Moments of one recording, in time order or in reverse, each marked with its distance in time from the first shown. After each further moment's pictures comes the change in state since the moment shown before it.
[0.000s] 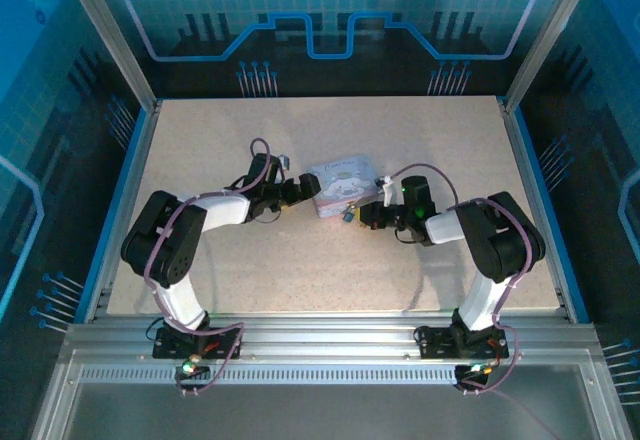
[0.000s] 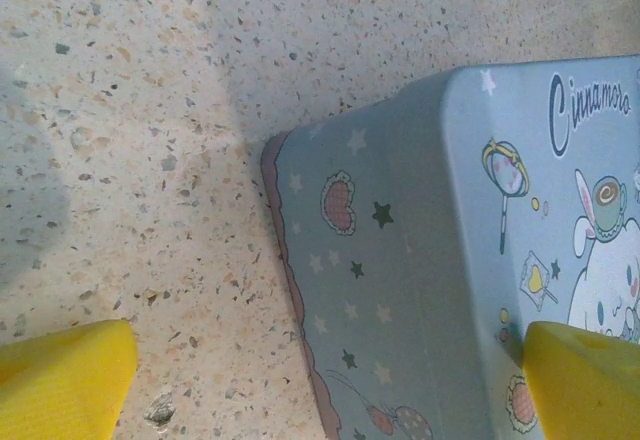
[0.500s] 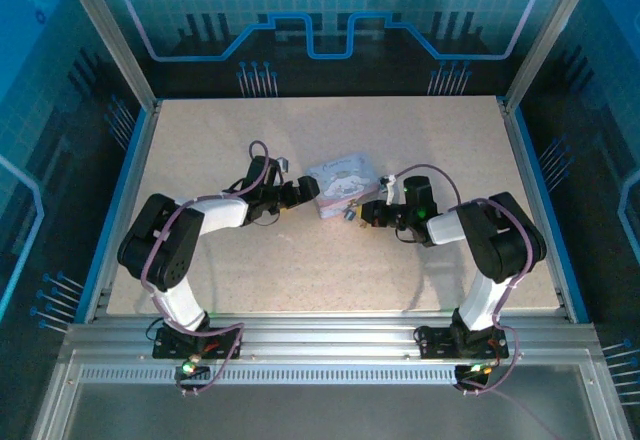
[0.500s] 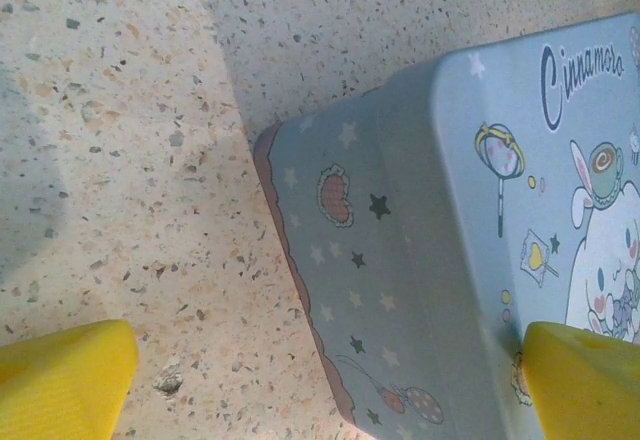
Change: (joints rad) left arm -0.003 -0.027 -0.030 0.002 0.000 0.000; right arm -0.010 -0.008 -0.010 0.028 0.008 0.112
